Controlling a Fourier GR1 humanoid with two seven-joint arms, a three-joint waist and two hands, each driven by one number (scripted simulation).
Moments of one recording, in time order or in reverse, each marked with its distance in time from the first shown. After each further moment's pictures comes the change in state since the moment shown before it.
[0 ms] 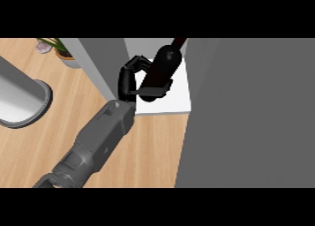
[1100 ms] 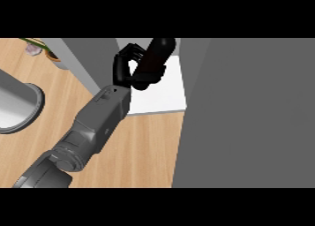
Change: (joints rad) left arm -0.225 0.014 0.074 0.335 -0.034 0.086 -0.005; right arm -0.027 0.020 0.021 0.010 -0.021 0.012 -0.017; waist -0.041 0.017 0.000
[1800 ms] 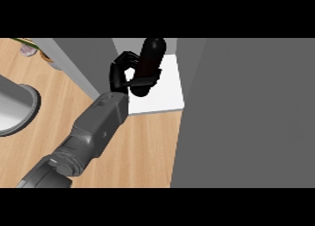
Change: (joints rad) left arm 0.050 -0.003 0.080 0.009 0.060 -0.083 0.004; right arm -0.009 0.021 0.027 0.003 -0.002 -0.002 -0.010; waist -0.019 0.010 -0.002
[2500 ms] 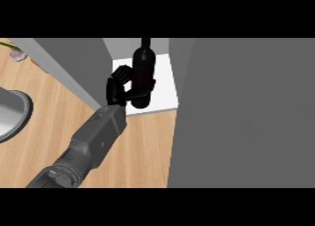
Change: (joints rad) left arm 0.116 -0.010 0.050 -0.029 0.079 -0.163 -0.028; right arm -0.014 0.019 0.015 0.006 -0.008 0.006 -0.006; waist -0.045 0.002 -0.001
